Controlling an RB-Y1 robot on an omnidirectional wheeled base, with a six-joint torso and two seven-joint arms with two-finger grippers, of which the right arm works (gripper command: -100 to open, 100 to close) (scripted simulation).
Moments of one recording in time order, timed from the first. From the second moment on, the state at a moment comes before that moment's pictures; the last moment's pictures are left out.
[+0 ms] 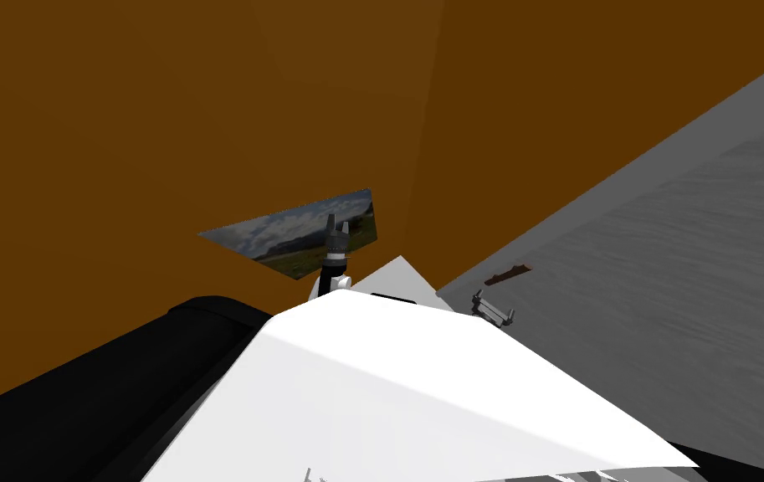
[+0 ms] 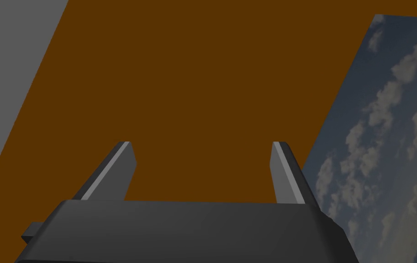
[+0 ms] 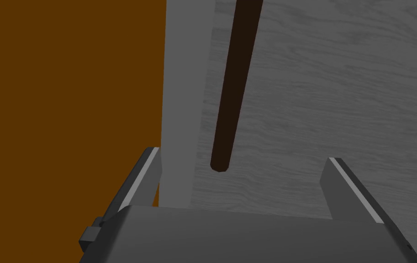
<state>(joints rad) 0.40 -0.11 -0.13 -1.20 -0.78 -0.86 -1.06</state>
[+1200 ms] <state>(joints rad) 0.36 -0.20 -0.13 -1.00 -0.84 -0.91 -1.27</state>
